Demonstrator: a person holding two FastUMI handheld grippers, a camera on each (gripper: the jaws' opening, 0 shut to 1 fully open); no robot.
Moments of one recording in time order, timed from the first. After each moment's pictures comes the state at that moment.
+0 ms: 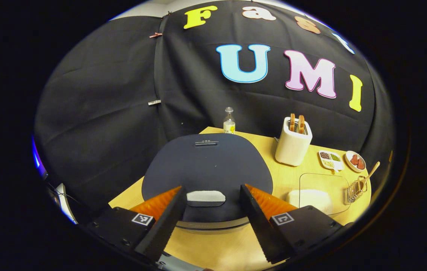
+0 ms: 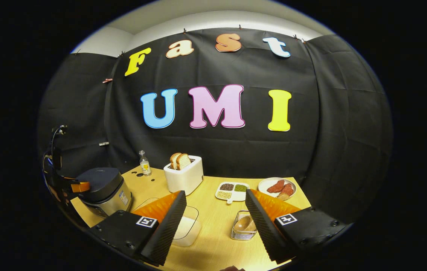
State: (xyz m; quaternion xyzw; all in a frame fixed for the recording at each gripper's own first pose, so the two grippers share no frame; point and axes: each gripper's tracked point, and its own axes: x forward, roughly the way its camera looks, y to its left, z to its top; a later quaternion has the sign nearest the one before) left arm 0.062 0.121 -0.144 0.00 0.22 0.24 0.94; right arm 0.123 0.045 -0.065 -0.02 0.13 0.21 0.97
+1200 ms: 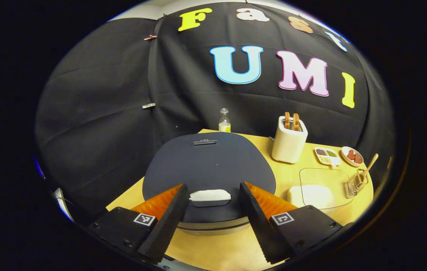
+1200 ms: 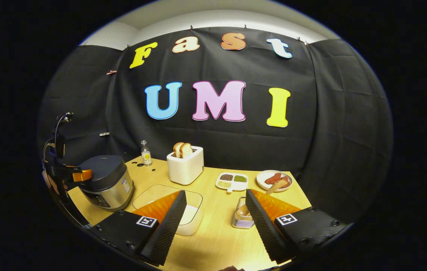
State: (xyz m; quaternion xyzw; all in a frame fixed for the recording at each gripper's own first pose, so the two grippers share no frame) left arm 0.057 0.128 -0.148 0.03 0.21 0.20 0.96; right arm 0.067 0.048 -0.081 -0.04 0.15 0.18 0.97
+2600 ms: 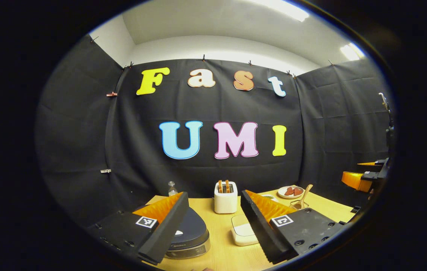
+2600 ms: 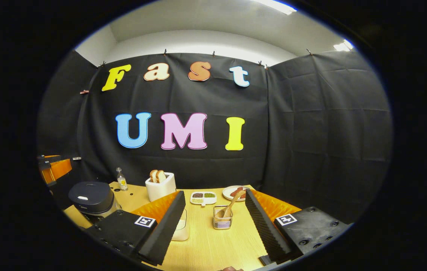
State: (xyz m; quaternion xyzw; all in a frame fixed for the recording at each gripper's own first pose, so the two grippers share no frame) left arm -0.018 -0.001 0.011 0.08 -0.04 -0.01 1.00; right arm -0.021 0.015 0.018 -0.02 0.05 0.03 1.00
